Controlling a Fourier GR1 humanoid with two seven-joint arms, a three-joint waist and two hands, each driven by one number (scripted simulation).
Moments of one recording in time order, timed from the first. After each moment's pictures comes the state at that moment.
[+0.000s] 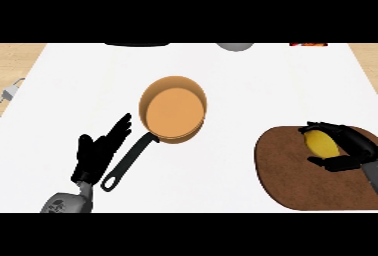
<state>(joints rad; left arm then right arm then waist) -0.09 0.19 -0.15 -1.40 0.07 -0.09 0.16 -0.45 -0.56 0.09 -0.50 0.17 0.52 -0.67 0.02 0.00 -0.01</state>
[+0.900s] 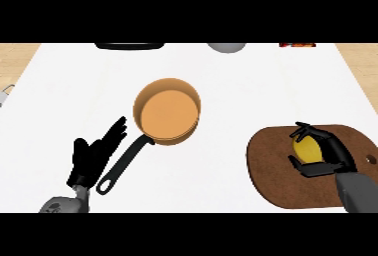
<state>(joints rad) -0.06 0.19 -0.12 -1.37 0.07 -0.10 0.13 -0.38 -0.39 -0.01 -0.54 0.01 0.28 -0.75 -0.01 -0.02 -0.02</state>
